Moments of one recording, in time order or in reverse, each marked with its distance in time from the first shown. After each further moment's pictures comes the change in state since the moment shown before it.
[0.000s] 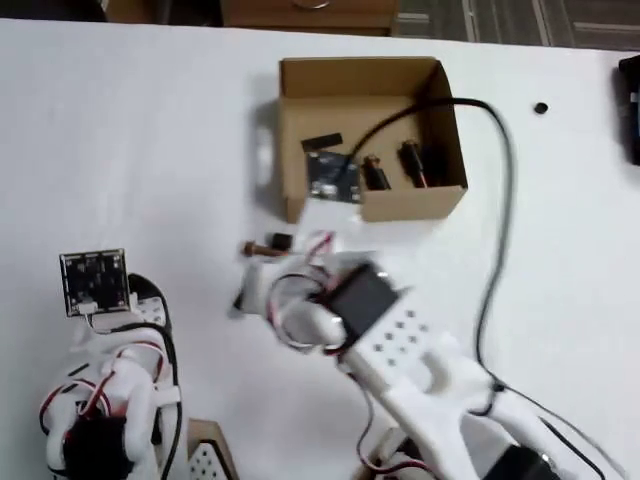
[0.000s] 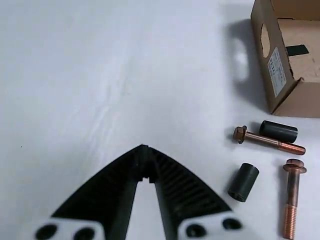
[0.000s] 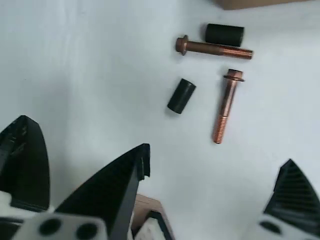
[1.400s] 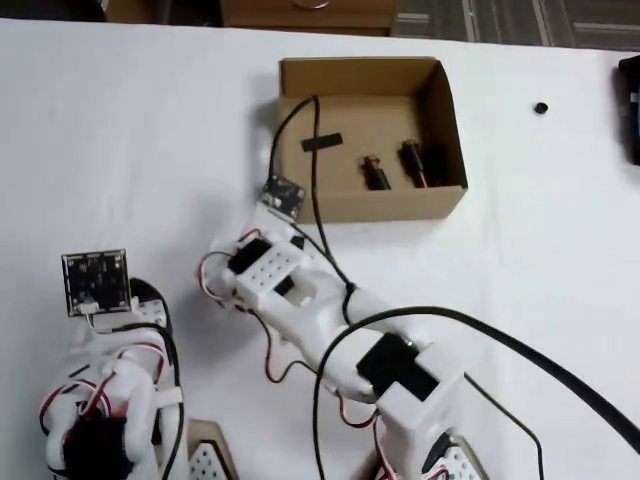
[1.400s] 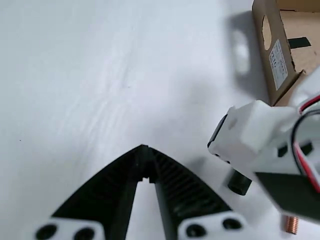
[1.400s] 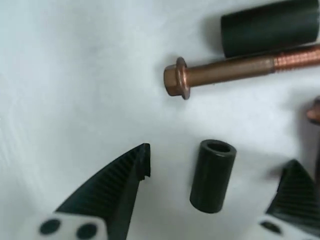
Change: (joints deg) left arm 0.0 0.0 0.0 1.5 0.0; right arm 1.1 47.1 -5.5 -33.4 -19.1
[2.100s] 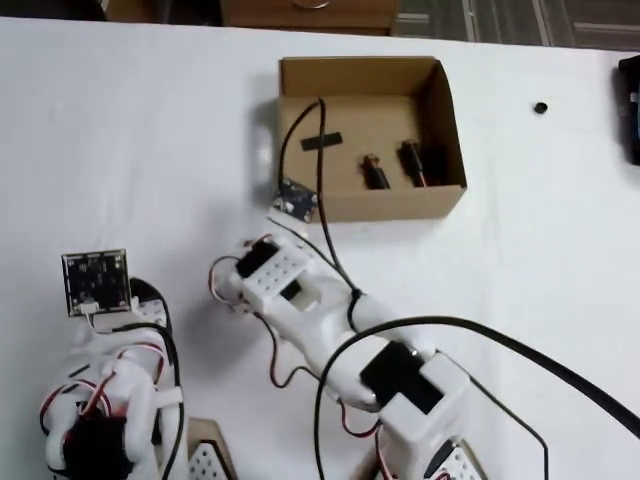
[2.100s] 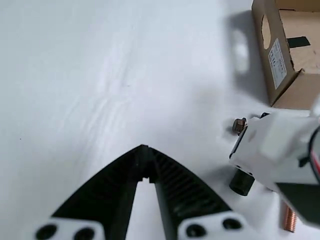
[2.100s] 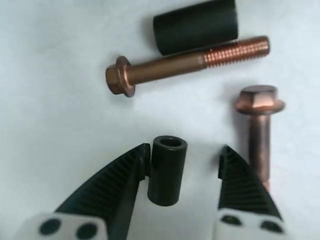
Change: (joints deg) left arm 0.0 0.0 0.0 0.0 0.0; right arm 0.0 0.8 1.2 4.1 0.0
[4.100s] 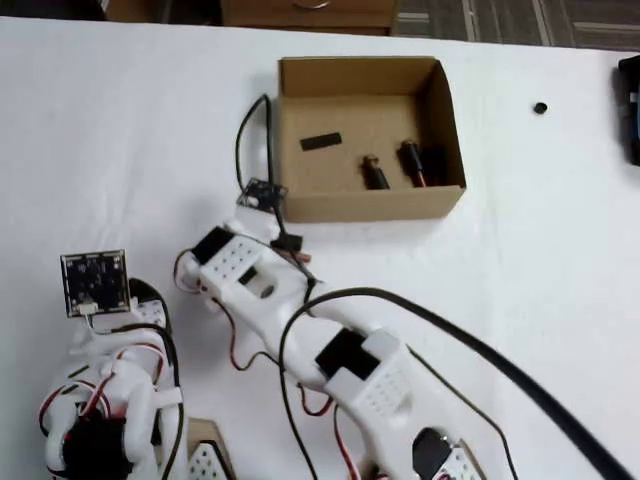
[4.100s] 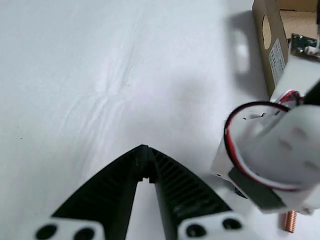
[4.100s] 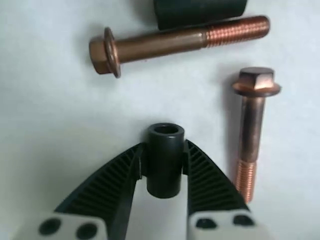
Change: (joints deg) left arm 0.0 0.0 0.0 0.0 0.0; right arm -5.2 17.1 -28.0 25.6 1.4
